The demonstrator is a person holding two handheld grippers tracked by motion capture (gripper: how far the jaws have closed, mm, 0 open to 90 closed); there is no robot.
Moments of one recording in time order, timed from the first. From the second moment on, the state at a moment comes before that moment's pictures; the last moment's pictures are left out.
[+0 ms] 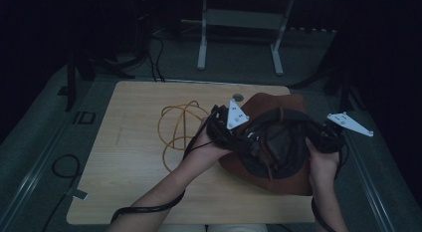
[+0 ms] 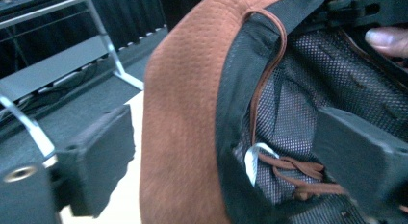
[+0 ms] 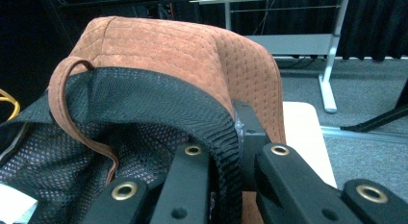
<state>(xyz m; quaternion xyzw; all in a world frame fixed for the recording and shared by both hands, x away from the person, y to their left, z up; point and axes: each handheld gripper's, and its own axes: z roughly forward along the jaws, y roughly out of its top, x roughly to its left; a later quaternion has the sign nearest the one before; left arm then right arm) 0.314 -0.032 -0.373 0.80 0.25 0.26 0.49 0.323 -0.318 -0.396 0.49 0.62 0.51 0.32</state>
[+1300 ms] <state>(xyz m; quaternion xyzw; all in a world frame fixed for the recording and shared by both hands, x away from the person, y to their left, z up) 0.332 -0.066 -0.382 0.80 0.28 0.33 0.42 0.278 -0.310 -0.416 0.46 0.63 0.54 0.31</state>
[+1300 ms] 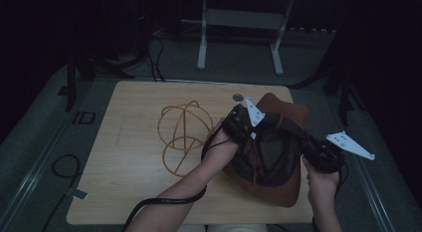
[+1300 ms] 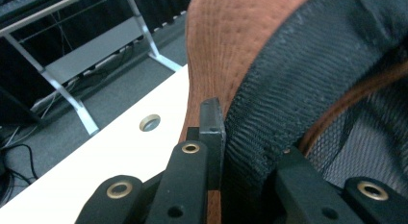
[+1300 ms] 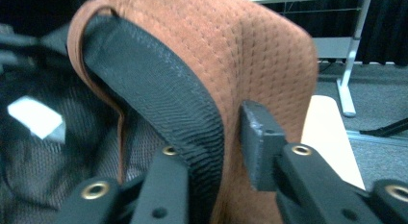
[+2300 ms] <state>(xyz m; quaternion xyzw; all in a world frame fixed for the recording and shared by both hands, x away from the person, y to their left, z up) 0.302 -0.035 -0.374 0.75 0.21 0.33 0.53 0.241 -0.408 -0.438 0.44 0.67 0.52 0.30</state>
